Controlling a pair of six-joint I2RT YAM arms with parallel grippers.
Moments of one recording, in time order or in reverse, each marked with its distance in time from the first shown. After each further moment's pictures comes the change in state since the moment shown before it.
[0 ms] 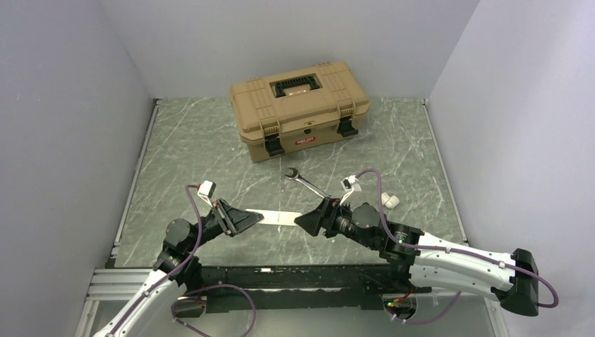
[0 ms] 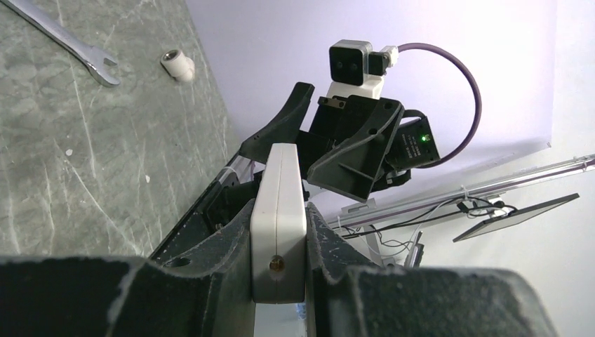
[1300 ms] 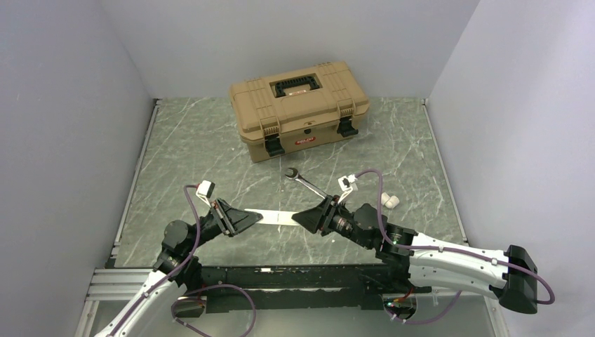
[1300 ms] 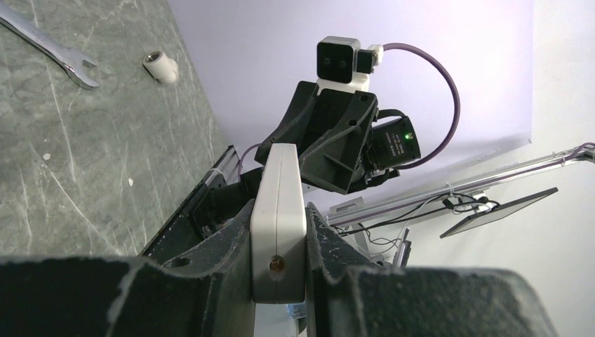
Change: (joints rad) left arm 0.000 -0.016 0.000 0.032 0.007 -0.040; right arm 0.000 0.041 -0.060 0.270 -0.041 0.009
